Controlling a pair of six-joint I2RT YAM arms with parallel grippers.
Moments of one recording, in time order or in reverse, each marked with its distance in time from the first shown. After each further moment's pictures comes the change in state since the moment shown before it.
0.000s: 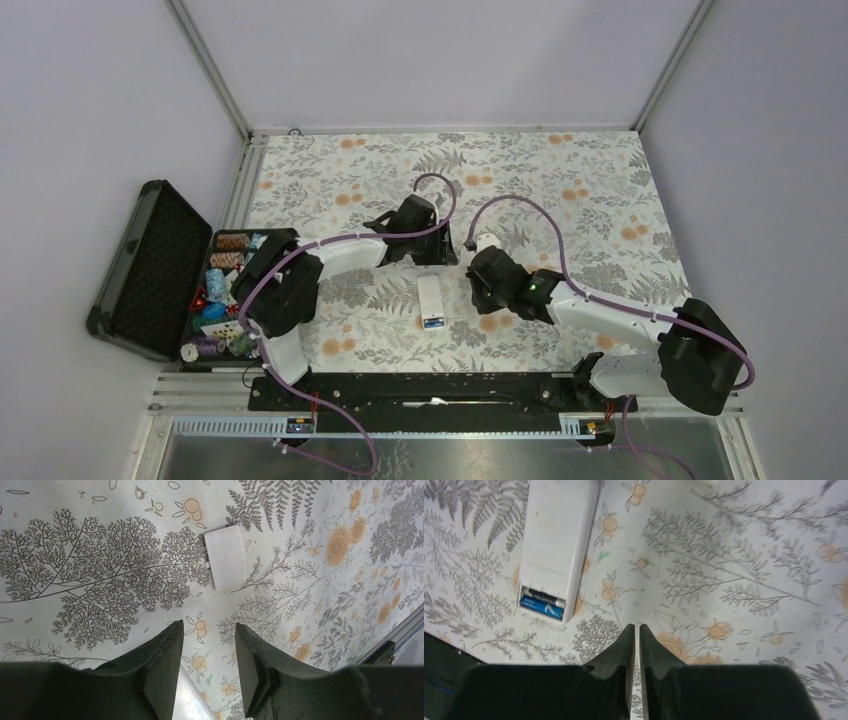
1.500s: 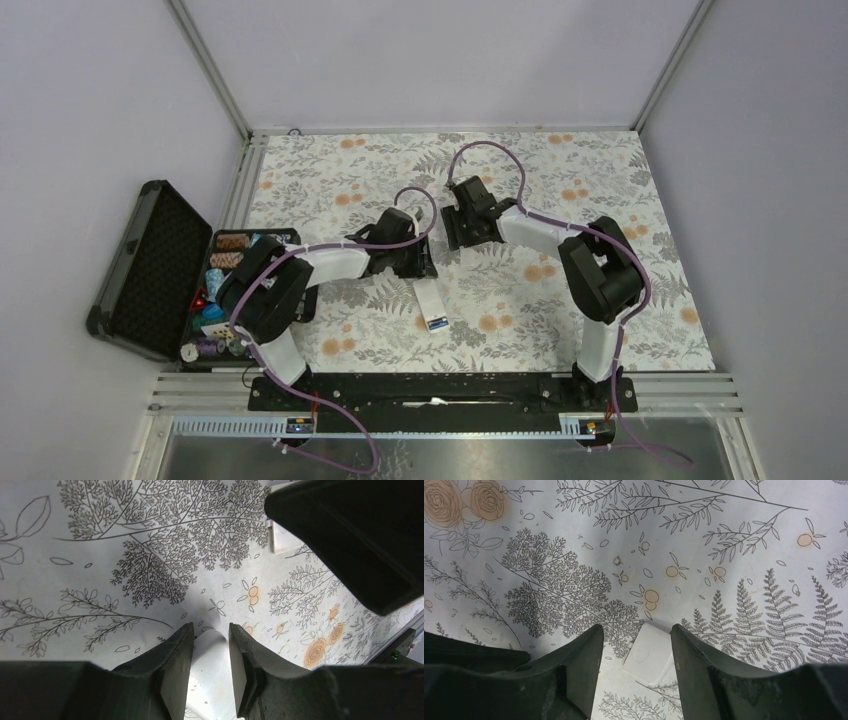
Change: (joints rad) left arm 0.071 -0.048 -0.178 0.072 0.060 0.031; right arm -0.307 0.608 0.554 0.008 -0.106 -0.209
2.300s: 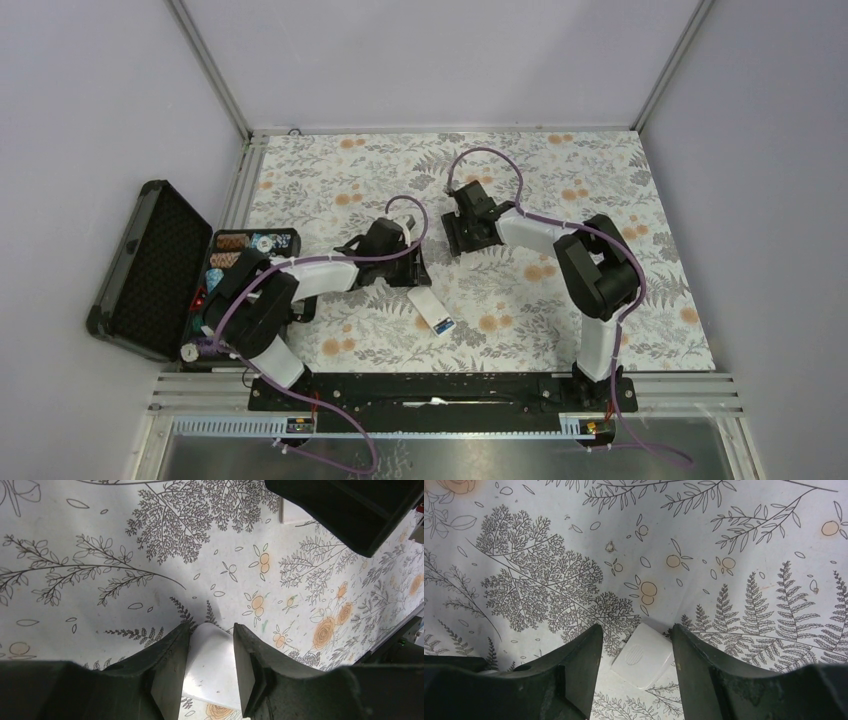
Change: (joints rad) left arm 0.004 -0.112 -0.135 0.042 -0.005 0.002; right arm -0.004 0.045 -0.005 -0.004 -0.020 -0.032
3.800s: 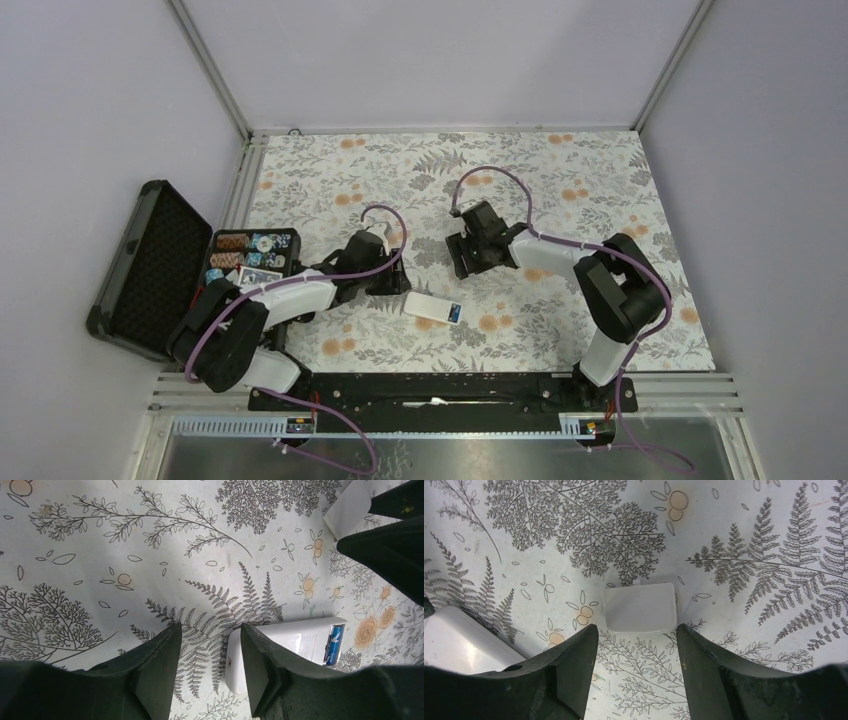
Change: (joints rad) left arm 0.036 -0.211 -0.175 -0.014 -0.149 0.034; right arm 0.037 -0.182 -0.240 0.066 -0.055 -0.016
